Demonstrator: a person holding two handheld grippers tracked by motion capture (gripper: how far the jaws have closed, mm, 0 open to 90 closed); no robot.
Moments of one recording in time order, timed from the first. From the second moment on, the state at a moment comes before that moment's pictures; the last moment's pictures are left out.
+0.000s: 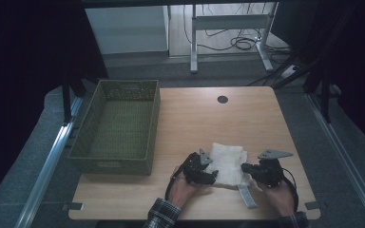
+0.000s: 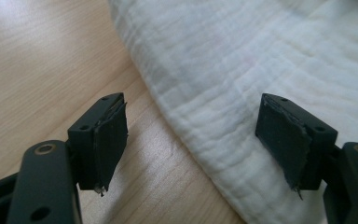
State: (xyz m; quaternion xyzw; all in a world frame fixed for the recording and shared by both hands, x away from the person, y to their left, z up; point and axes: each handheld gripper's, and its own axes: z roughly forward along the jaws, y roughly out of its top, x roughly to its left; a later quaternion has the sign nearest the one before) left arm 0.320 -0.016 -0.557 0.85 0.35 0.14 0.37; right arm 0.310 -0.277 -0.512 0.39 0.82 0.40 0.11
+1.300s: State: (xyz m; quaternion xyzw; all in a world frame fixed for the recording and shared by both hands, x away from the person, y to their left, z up) left arm 0.297 -0.091 -0.513 0.86 0.21 0.04 0.46; right arm 0.299 -0.282 -0.540 0.41 0.83 0.34 0.14
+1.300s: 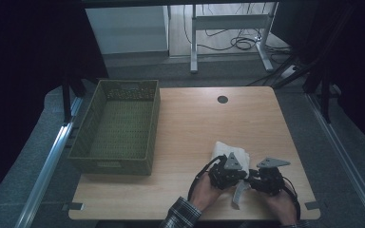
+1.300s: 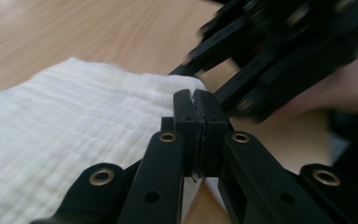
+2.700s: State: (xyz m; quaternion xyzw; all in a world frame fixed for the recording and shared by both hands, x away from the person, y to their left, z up) left arm 0.331 -0.011 -0.551 0.82 0.37 0.11 0.42; right arm 0.323 -0.270 -0.533 0.42 0.83 0.34 0.15
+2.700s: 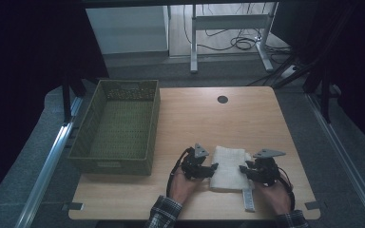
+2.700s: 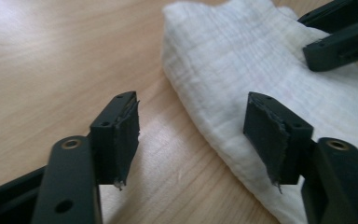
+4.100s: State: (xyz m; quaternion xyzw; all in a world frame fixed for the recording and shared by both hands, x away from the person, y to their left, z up) left arm 0.354 -0.040 -0.534 0.82 0.38 0.16 0.40; right arm 0.321 -0.291 -0.535 0.45 0.82 0.32 0.18
